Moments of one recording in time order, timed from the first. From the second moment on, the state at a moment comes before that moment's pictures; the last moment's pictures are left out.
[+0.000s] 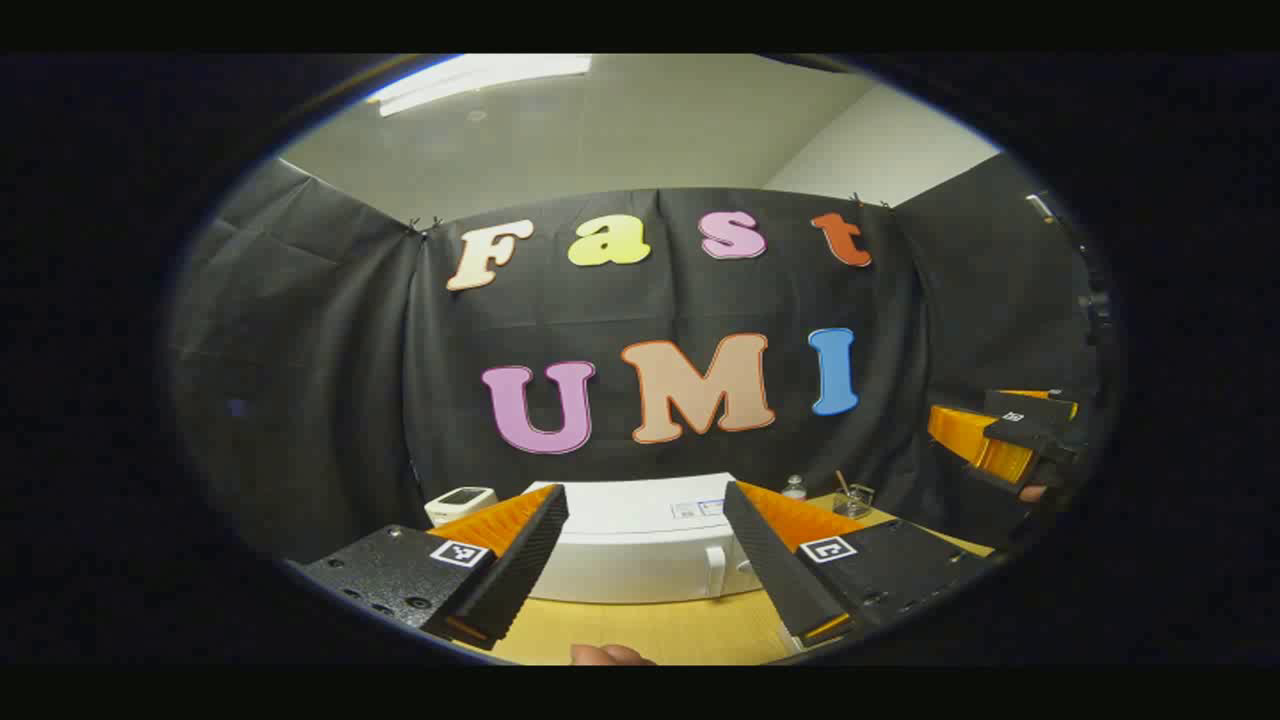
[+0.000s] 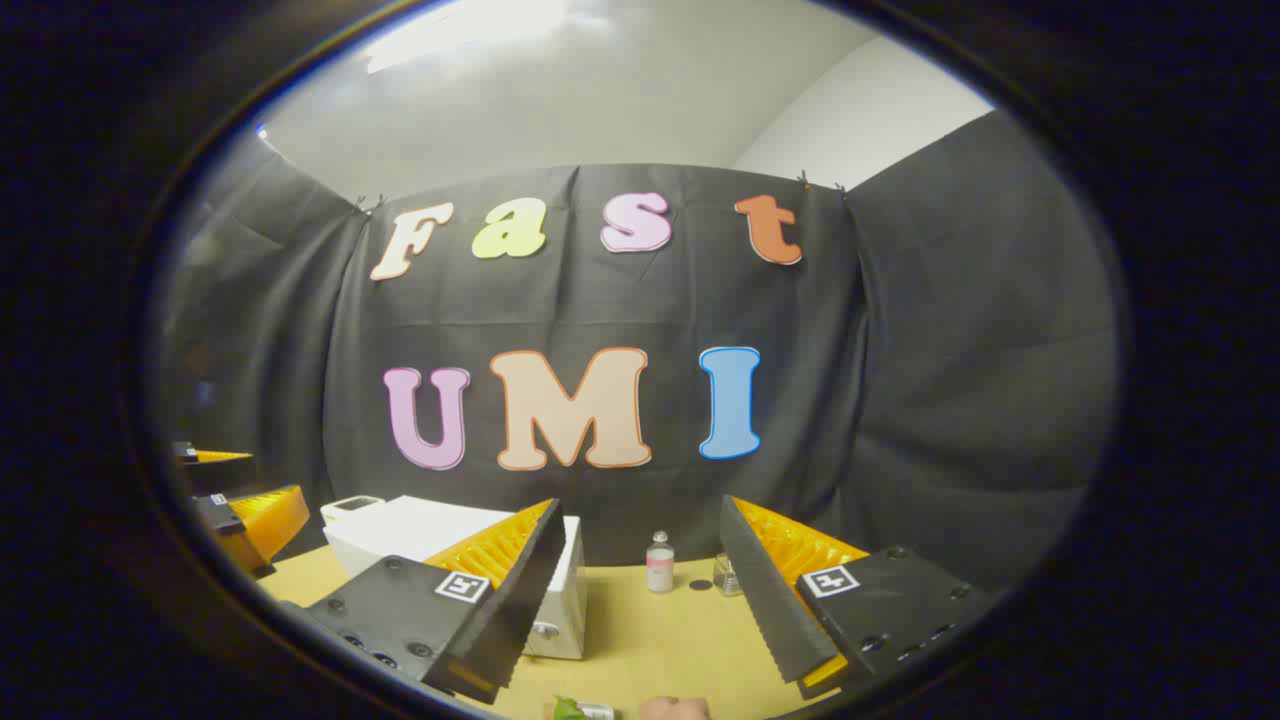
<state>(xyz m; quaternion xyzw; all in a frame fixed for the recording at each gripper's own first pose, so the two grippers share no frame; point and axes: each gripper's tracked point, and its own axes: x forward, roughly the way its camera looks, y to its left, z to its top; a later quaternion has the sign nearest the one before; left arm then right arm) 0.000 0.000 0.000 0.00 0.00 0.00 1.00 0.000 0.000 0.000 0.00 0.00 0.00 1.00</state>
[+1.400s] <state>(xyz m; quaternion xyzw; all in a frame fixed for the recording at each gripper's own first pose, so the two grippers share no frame) -0.003 0.022 -0.013 0.03 0.02 0.05 1.00 -0.003 0.052 0.000 -0.04 -0.01 0.08 1.00</state>
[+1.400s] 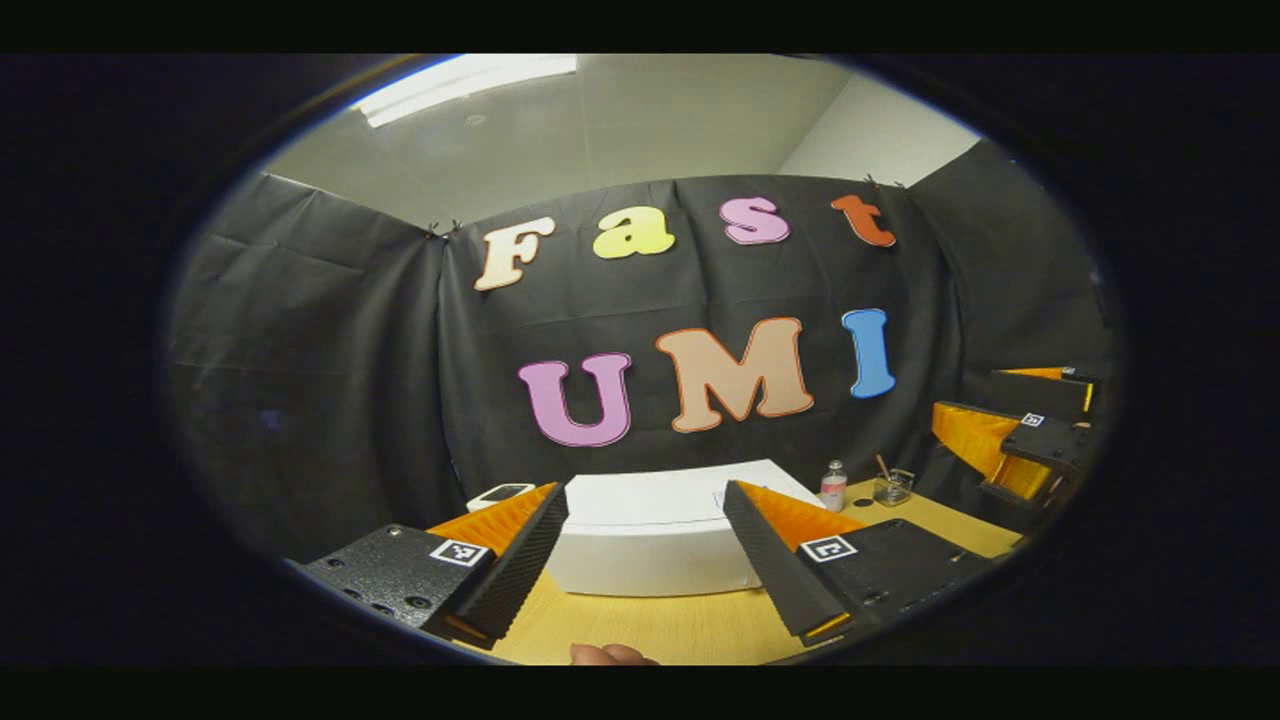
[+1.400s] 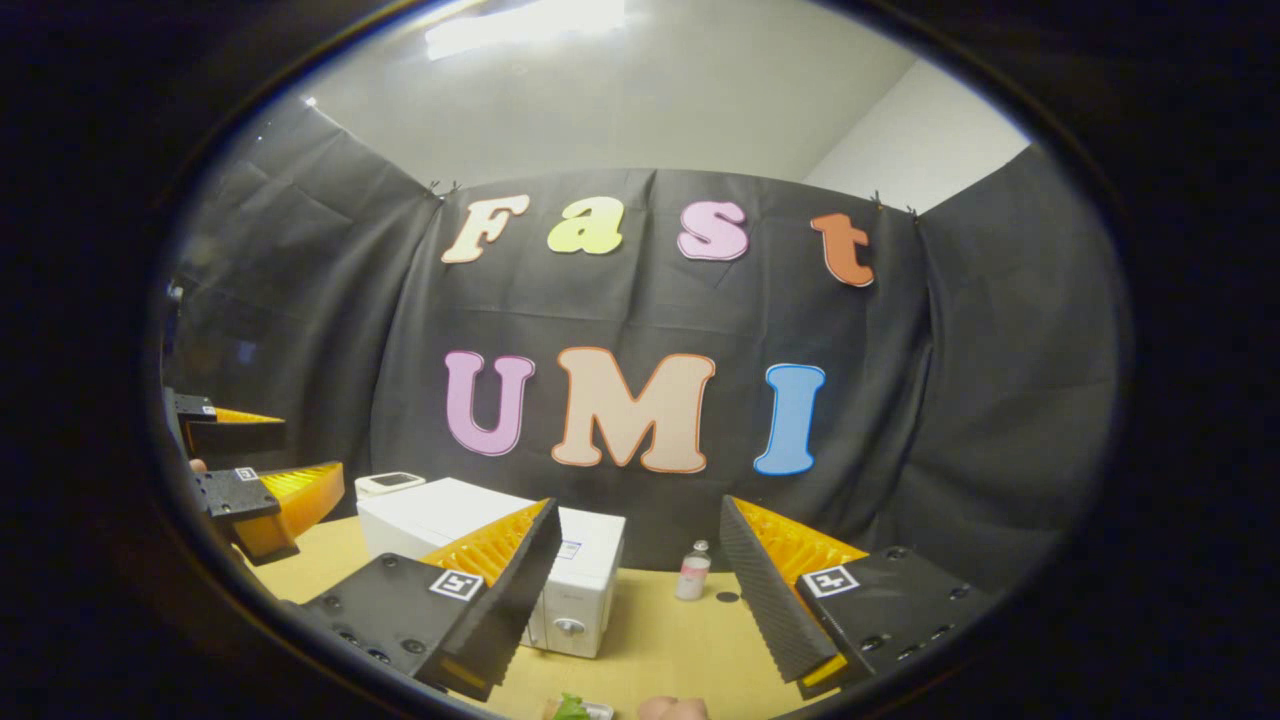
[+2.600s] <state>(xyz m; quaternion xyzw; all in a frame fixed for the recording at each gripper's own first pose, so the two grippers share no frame) 0.112 -0.077 -0.280 -0.04 0.28 -0.02 0.96 -0.026 -0.025 0.012 -0.06 -0.04 0.01 1.00</state>
